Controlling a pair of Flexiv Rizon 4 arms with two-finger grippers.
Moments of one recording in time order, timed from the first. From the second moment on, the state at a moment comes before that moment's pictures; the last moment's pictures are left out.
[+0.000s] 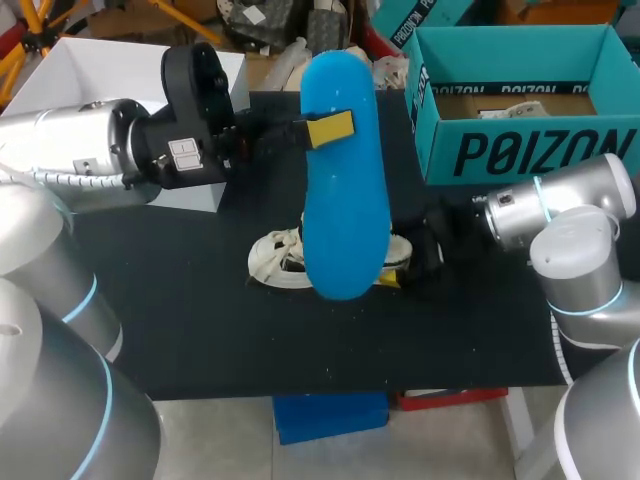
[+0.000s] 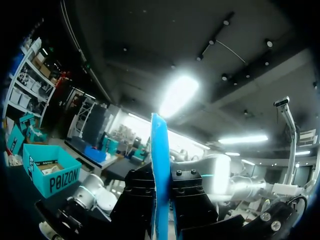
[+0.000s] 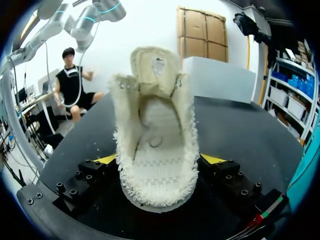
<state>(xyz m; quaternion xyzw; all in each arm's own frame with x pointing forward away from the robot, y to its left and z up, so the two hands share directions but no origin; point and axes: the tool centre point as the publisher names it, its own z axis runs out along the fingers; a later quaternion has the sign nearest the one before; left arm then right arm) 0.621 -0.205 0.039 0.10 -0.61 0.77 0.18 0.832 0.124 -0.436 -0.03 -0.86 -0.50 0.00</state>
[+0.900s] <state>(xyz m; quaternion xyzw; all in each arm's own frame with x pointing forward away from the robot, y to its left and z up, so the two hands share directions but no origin) 0.621 -0.204 0.040 0.10 -0.61 0.77 0.18 0.823 0.091 -0.430 -0.09 -0.94 -0.32 0.00</state>
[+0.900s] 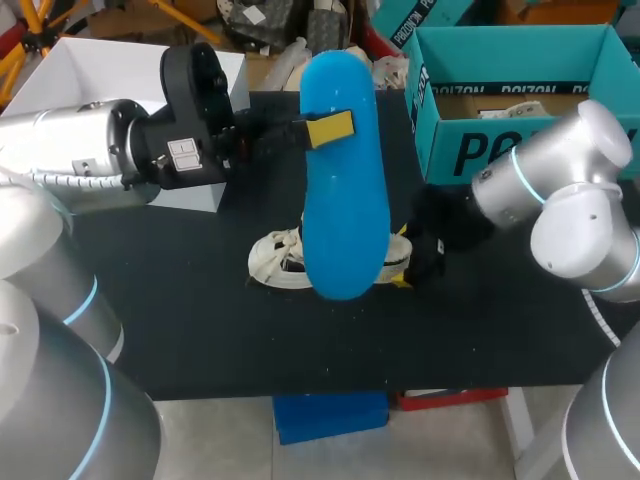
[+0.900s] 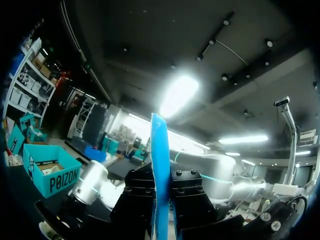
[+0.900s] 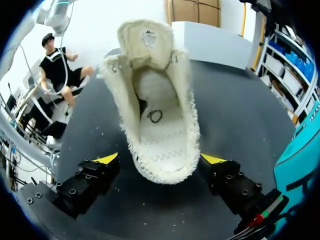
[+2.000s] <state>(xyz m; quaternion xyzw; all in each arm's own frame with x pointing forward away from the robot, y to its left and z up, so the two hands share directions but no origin) 0.620 -0.204 0.040 0.10 -0.61 0.77 0.18 0.824 0.104 -0.412 -0.06 -0.99 -0.13 -0.01</state>
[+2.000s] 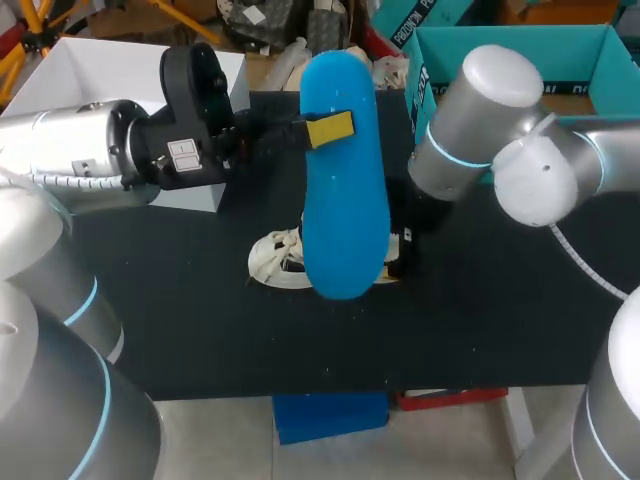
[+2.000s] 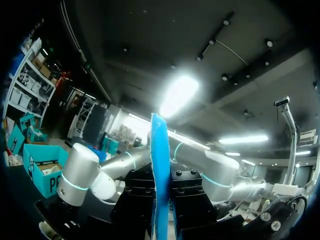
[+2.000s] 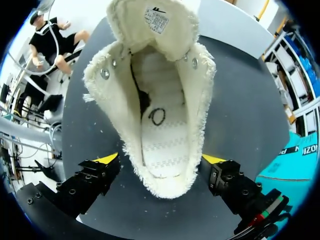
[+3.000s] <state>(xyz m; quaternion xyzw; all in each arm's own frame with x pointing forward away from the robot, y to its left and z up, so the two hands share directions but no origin) 0.620 -0.204 0.040 0.10 -0.61 0.77 0.18 0.831 0.120 -0.411 -0.04 -1.00 -0.04 -0.01</state>
